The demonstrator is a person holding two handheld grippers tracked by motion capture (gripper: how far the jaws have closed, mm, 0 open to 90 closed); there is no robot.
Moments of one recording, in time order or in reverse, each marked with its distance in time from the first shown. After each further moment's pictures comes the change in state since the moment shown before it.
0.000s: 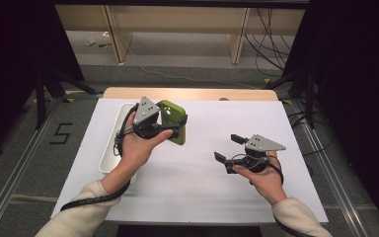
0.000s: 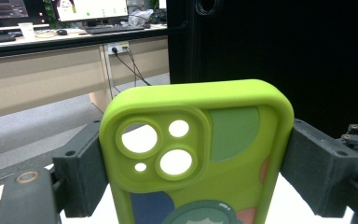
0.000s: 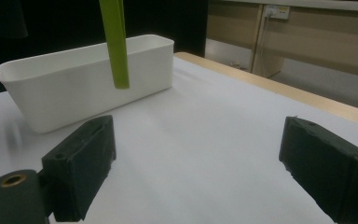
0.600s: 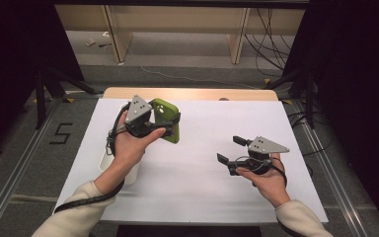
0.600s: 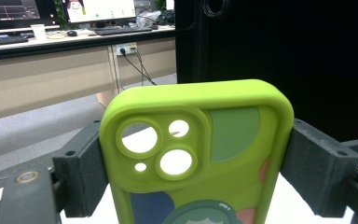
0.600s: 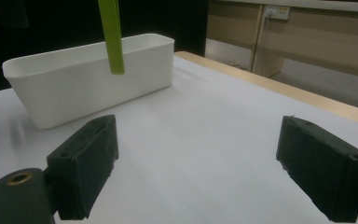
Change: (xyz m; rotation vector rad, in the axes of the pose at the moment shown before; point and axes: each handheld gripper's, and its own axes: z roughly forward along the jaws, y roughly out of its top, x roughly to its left) left arm 0.012 0.003 -0.012 -0.006 0.027 -0.005; right arm 0.000 -0.003 -0.009 -0.002 -0.002 -0.003
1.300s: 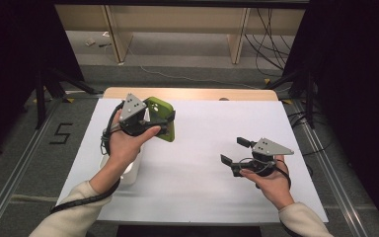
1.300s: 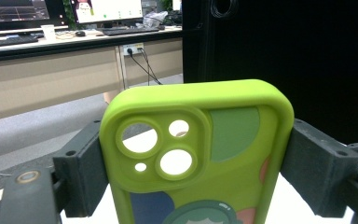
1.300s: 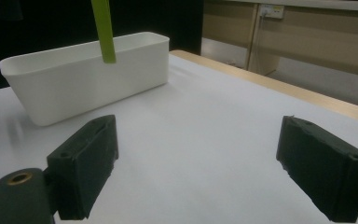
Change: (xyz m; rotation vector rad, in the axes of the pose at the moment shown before) left arm 0.009 0.003 -0.007 -0.002 0.022 -0.002; right arm -0.002 -0.003 -0.010 0.003 -0.015 0.006
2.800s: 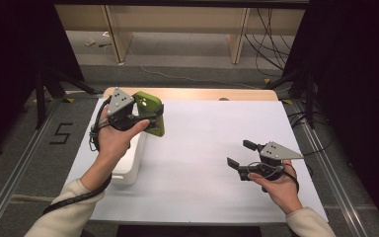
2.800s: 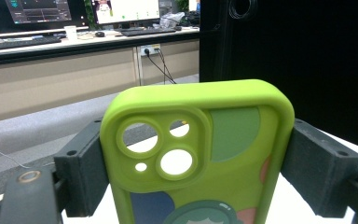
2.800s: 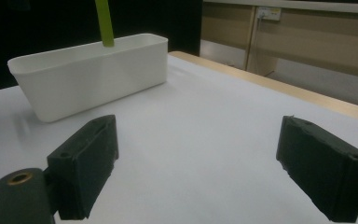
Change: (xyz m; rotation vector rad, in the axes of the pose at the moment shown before) left arm 0.023 0.008 -0.012 0.000 0.063 -0.009; right arm -0.003 -0.005 -0.019 -0.011 -0.001 0.002
